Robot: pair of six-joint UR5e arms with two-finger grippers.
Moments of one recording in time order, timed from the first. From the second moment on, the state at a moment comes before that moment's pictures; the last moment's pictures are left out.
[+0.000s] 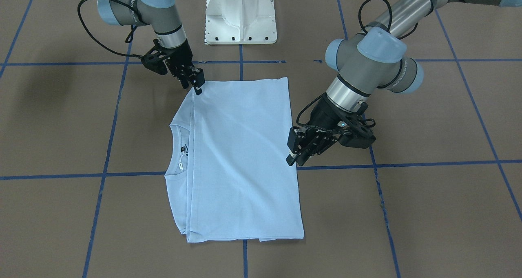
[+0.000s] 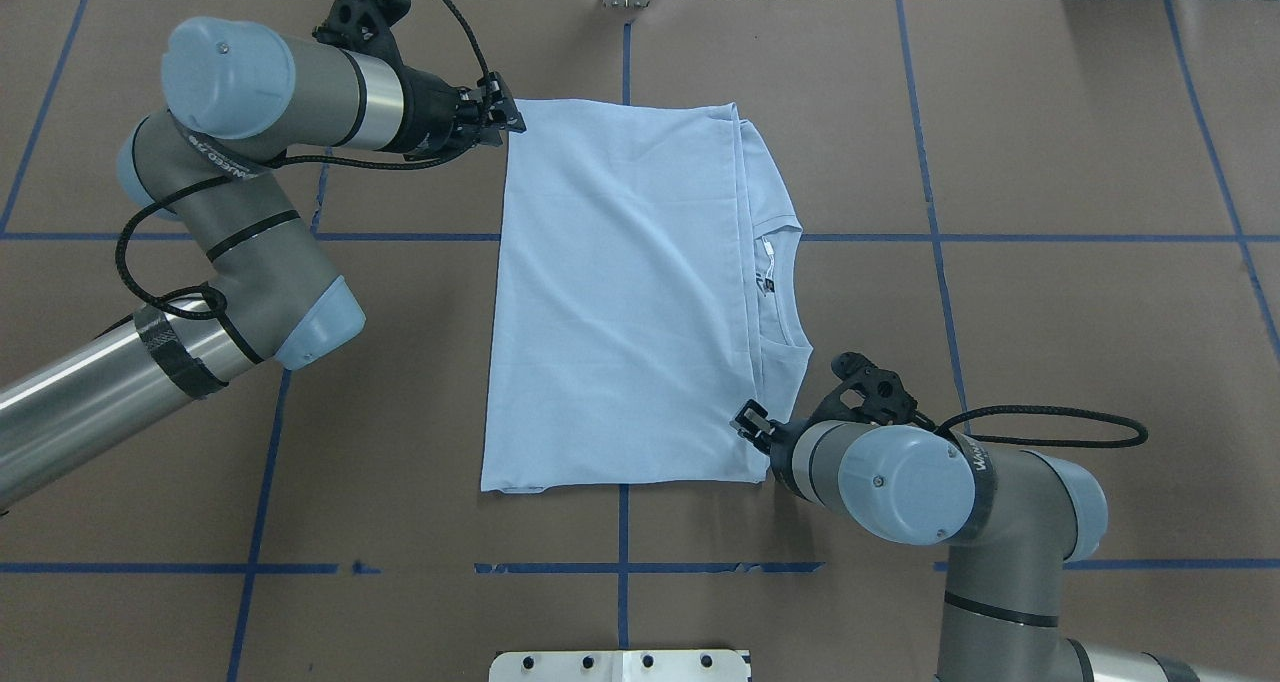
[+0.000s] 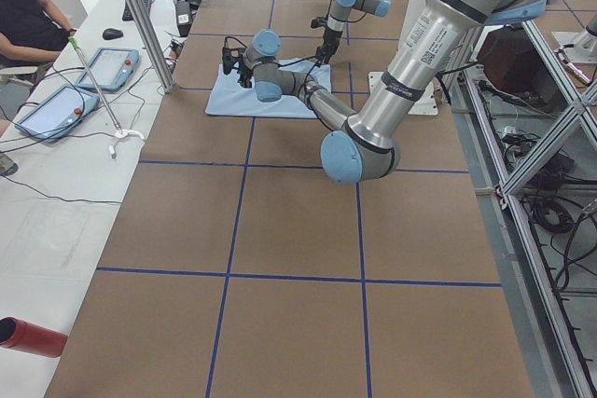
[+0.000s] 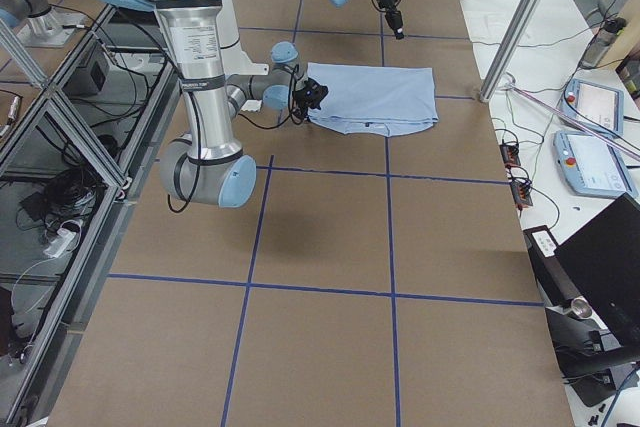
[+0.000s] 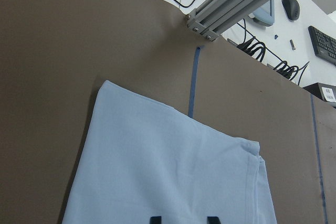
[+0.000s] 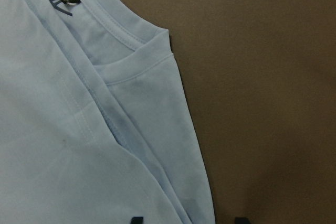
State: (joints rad) left arm -0.79 -2.20 -1.45 -2.40 -1.87 -1.53; right arm 0.27 -1.29 1.89 -1.25 1.51 2.06
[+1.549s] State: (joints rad) left arm -0.79 -2.19 -1.45 -2.40 -1.86 -1.52; right arm 0.25 -1.28 1.88 -1.26 1.51 2.07
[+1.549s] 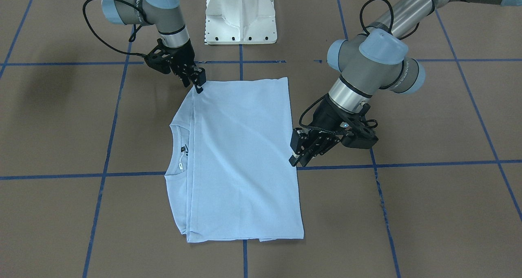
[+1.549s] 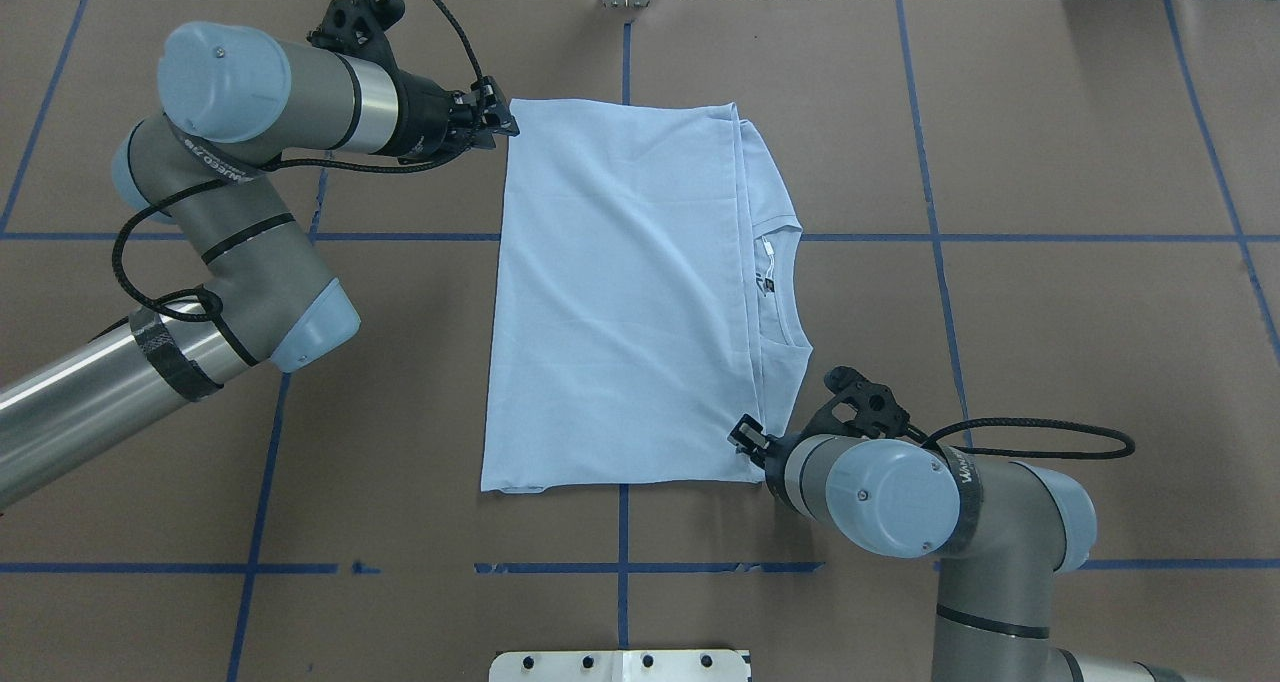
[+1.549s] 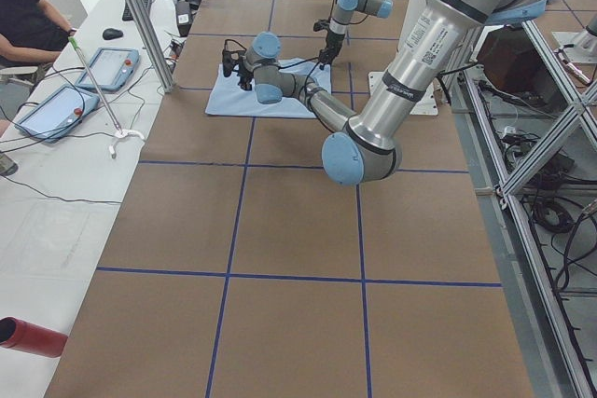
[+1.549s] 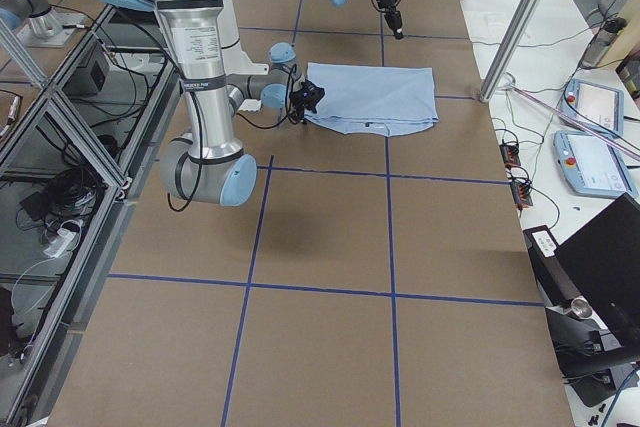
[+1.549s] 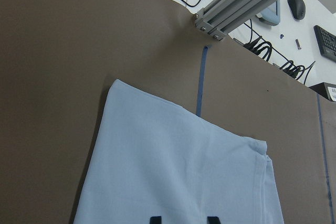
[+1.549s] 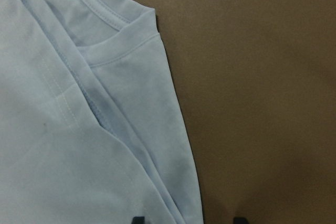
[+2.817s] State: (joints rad) left arm -0.79 -2.13 -1.51 -2.40 -1.87 -1.53; right arm 0.26 -1.28 1.89 -1.26 1.51 2.07
